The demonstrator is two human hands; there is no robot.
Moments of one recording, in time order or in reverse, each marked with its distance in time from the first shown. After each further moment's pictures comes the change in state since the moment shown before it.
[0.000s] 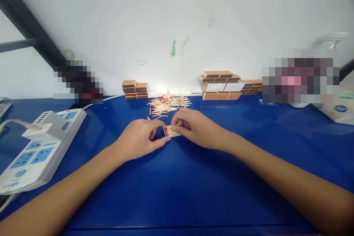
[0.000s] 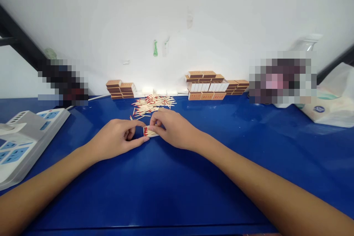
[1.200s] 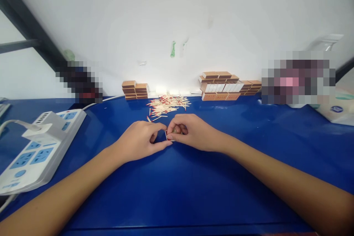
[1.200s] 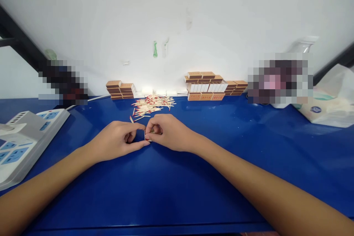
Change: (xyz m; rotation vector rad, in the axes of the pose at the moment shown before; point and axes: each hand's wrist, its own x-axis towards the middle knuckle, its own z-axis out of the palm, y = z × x) left_hand 0.000 -0.001 0.000 -0.022 -0.024 0.116; right_hand 0.001 -0.006 0.004 0.206 -0.059 0.048
